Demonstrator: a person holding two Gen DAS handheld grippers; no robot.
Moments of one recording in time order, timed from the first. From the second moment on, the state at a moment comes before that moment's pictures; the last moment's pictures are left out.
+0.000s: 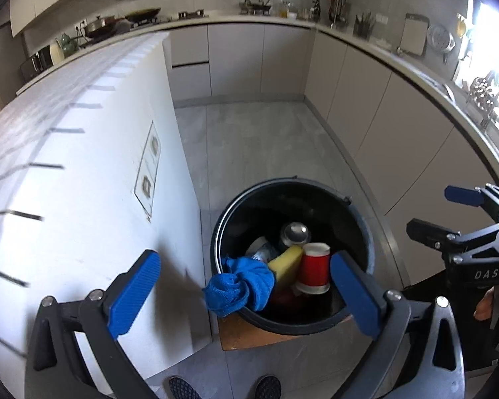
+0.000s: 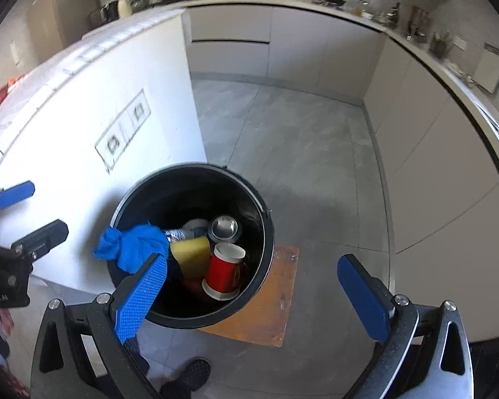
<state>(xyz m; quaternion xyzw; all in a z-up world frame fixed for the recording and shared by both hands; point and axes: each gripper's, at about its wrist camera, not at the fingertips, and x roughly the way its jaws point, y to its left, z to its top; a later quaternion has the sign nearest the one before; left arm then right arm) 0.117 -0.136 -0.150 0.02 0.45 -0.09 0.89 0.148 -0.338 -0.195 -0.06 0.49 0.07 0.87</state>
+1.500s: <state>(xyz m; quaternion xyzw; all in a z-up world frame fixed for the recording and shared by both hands) 0.001 -0.047 0.033 -0.03 0.29 -0.05 0.95 -0.017 -0.235 0.025 -0.05 0.33 0.05 0.94</state>
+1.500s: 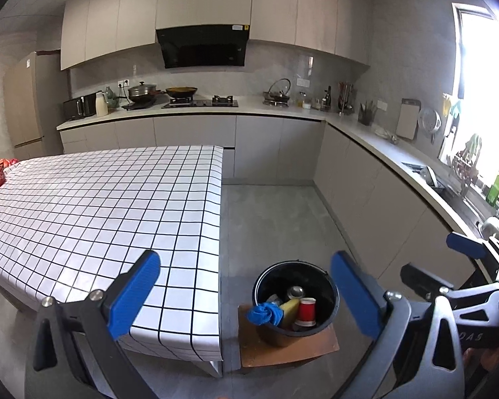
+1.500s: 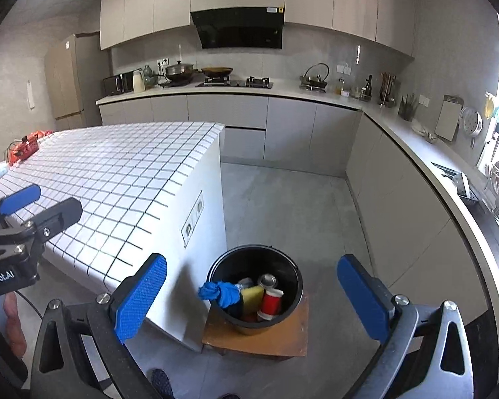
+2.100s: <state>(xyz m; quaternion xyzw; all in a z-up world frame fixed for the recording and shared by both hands) 0.004 -0.045 0.034 -0.02 0.29 -0.05 0.96 -0.003 -0.227 0.028 -0.06 0.32 0.06 0.94</state>
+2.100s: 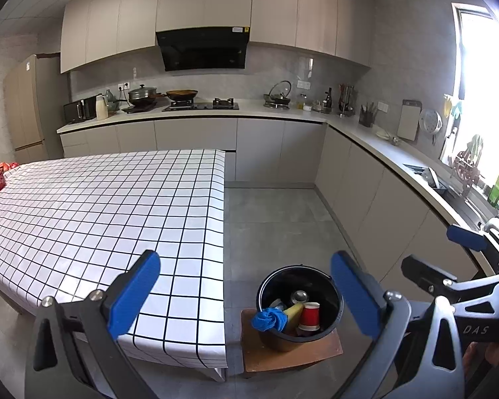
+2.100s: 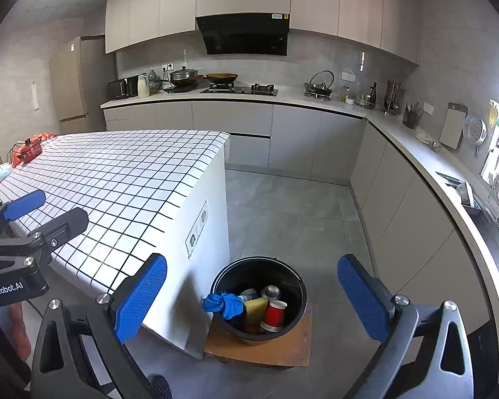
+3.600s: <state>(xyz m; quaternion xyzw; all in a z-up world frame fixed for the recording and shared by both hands) -0.001 -0.048 0.037 -0.04 0.29 -0.06 0.95 -0.008 -0.224 0.029 -0.06 0.32 0.06 0.94</state>
